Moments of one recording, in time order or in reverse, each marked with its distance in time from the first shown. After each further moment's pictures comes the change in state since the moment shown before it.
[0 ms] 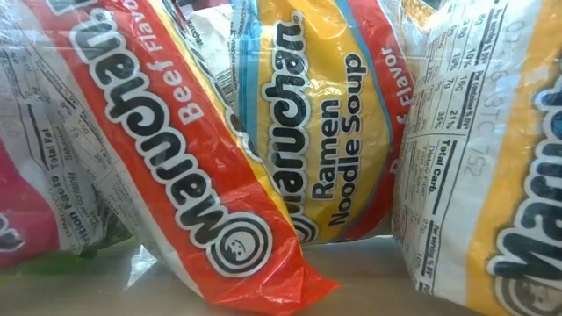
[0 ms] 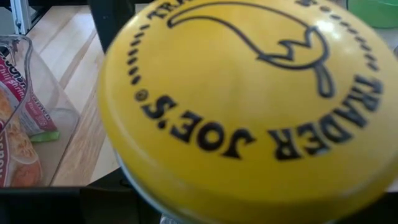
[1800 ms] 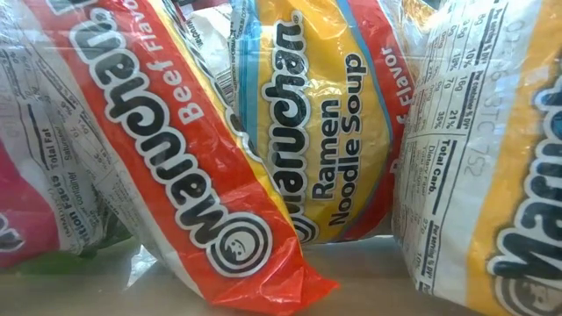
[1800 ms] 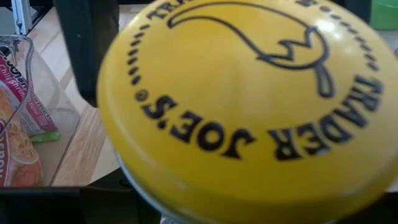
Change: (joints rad) left arm 0.047 0.097 0.000 0.184 0.014 -0.075; right arm 0.000 0.000 0.000 0.003 -0.002 -0.003
